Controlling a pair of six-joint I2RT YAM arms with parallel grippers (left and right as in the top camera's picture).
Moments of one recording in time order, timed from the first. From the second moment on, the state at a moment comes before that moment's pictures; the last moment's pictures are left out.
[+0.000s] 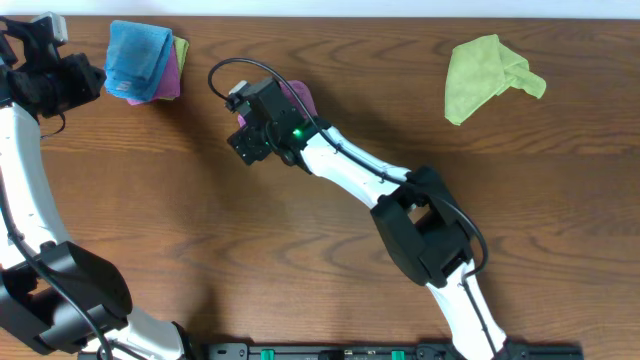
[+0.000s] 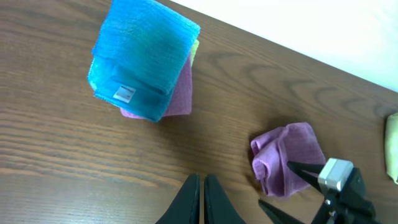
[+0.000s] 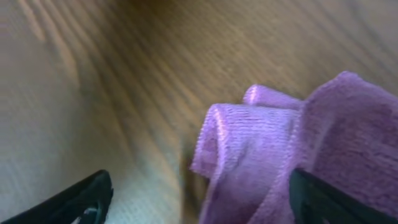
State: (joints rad) left arm 0.46 1.78 1.75 -0.92 0.52 0.05; right arm 0.74 2.31 1.77 -0.27 -0.08 -0.02
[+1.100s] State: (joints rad) left arm -0.05 1.83 1.36 -0.58 0.30 -0.04; right arm 0.66 1.26 1.74 -1.39 0.56 0.25
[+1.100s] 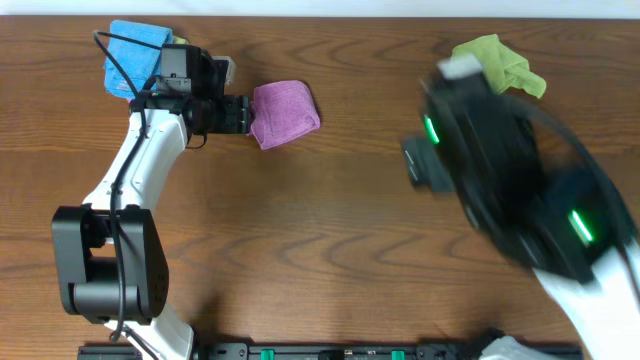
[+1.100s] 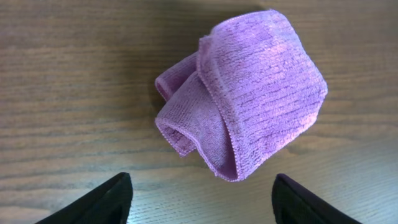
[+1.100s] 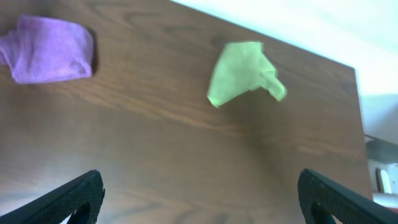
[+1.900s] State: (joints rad) left arm -0.07 1.83 1.03 -0.14 0.46 -0.42; right arm 0.67 0.88 1.00 -1.06 0.39 0.44
